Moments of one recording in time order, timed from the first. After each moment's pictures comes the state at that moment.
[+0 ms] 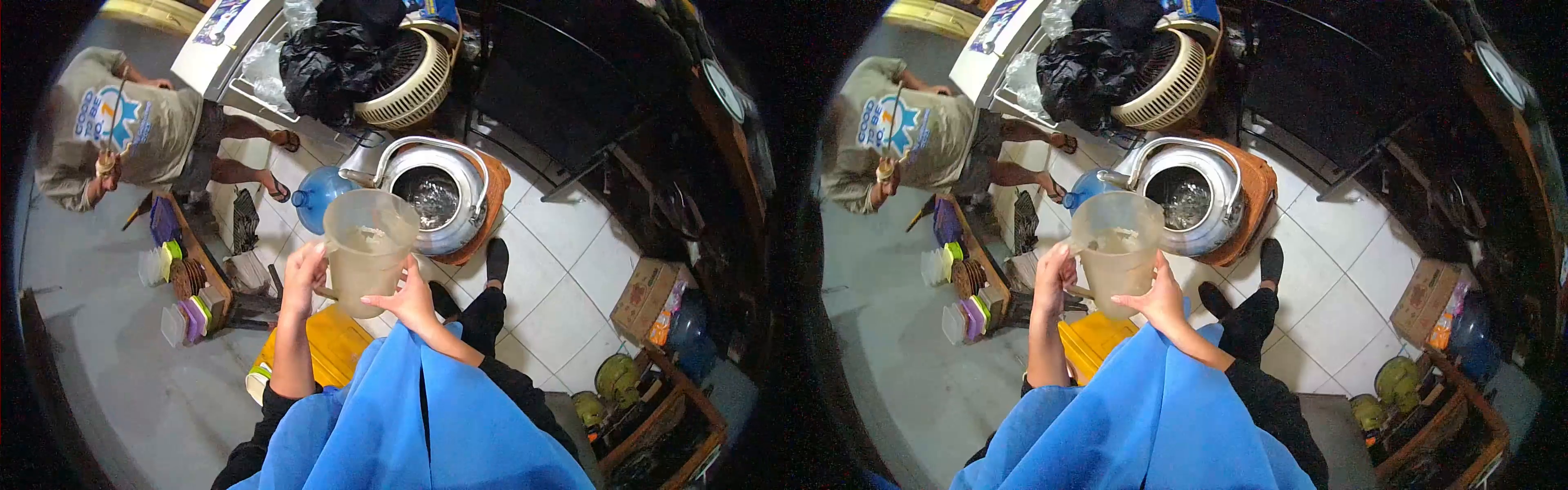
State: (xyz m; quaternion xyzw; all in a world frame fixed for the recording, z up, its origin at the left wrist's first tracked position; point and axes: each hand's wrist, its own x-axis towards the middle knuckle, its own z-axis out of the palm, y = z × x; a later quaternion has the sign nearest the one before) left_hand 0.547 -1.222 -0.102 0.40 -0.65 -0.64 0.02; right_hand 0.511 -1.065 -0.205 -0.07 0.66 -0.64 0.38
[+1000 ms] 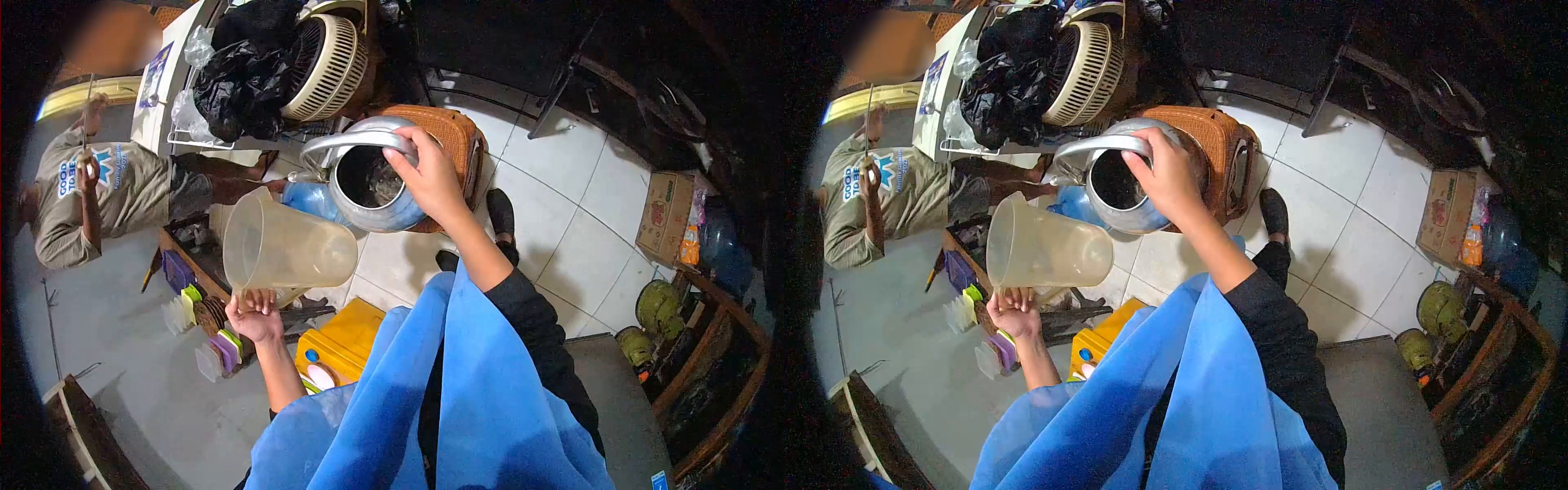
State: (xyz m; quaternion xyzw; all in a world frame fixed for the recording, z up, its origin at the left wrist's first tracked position) left_hand 0.586 -1.232 -0.104 0.34 -0.51 -0.74 0.27; right_hand 0.366 -1.031 -0.210 -0.13 0.70 -0.71 0.04
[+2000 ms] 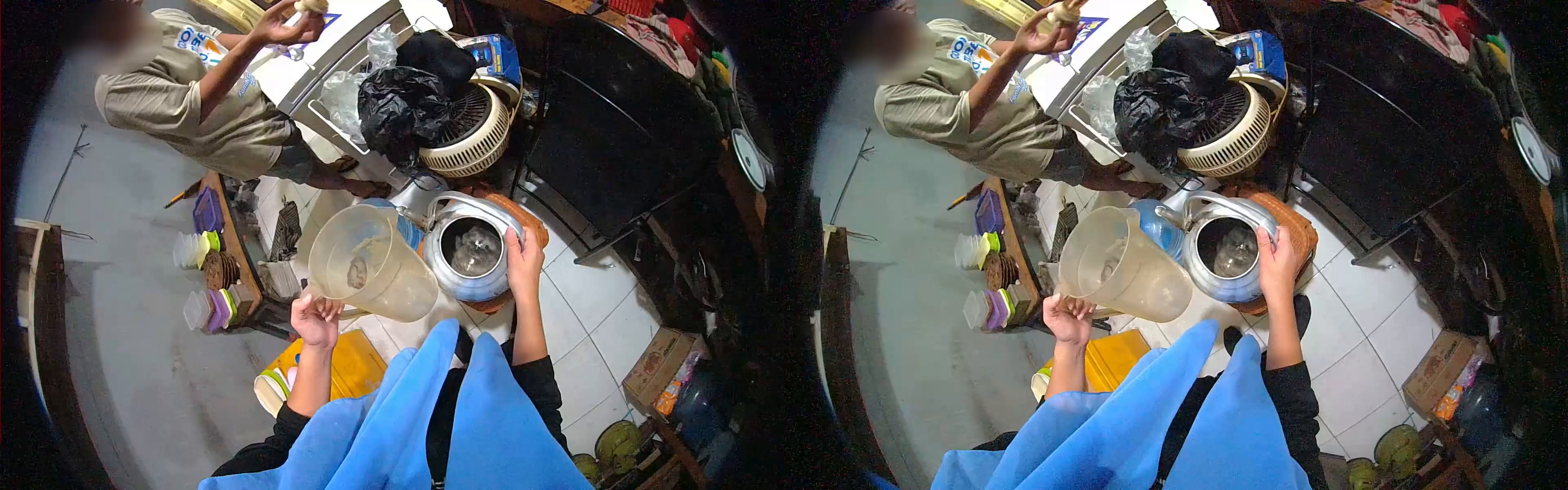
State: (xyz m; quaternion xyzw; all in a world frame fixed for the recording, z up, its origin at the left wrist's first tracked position) left_hand 0.593 -1.219 -0.093 0.34 -0.45 -0.76 0.33; right_hand 0.358 -1.042 -0.206 -0.09 0.76 -0.64 0.12
